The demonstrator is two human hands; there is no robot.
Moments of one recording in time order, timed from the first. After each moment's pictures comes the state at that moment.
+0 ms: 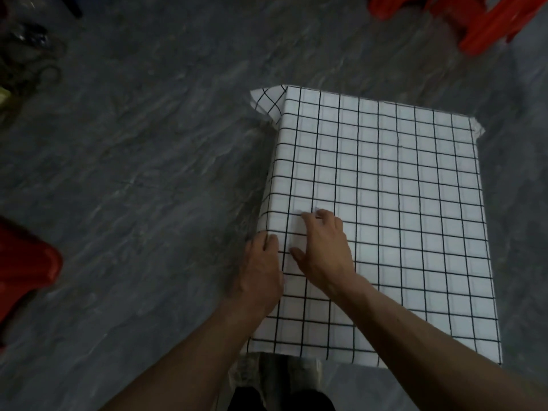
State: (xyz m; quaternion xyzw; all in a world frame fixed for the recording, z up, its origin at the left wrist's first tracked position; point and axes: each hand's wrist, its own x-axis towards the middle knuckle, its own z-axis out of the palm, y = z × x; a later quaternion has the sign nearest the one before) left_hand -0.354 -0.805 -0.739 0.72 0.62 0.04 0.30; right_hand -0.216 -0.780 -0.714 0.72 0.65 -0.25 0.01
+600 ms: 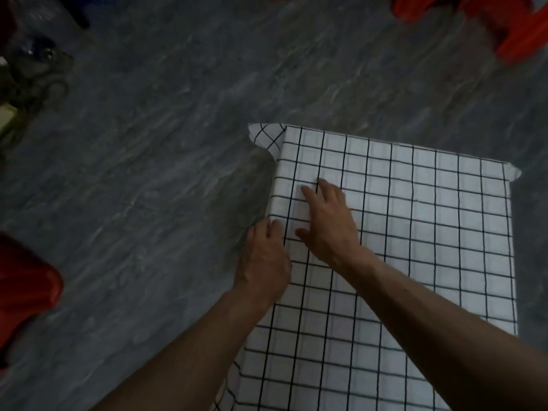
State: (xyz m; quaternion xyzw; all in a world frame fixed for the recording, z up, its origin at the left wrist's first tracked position) left_hand -0.309 -0.662 -0.746 0.70 0.65 0.06 0.27; right_hand -0.172 -0.609 -0.726 0.68 0.70 -0.23 0.02
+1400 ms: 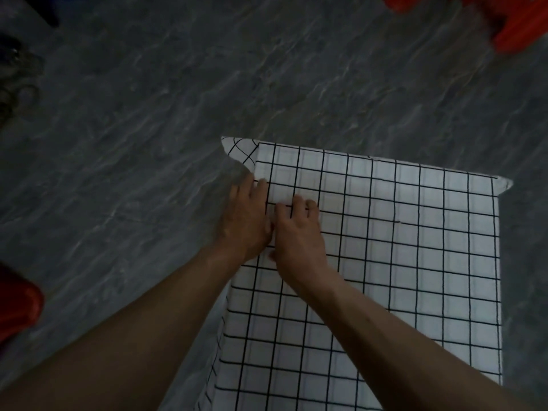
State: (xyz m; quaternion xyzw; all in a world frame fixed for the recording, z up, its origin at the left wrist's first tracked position) left_hand -0.286 -0.542 -0.759 0.74 0.63 0.05 0.22; right_hand -0.175 -0.583 -0.733 0.69 0.68 -0.25 0.01
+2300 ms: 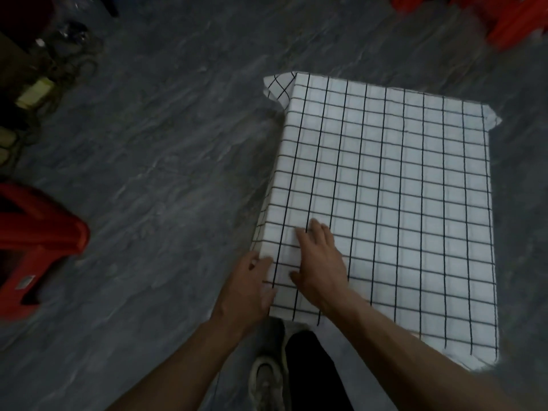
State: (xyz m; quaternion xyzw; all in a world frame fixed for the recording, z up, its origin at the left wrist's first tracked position) left_hand -0.379 -0.903 -0.751 0.71 0.61 0.12 0.33; right_hand -0.213 -0.857 -0.718 0.67 0.69 -0.26 0.07
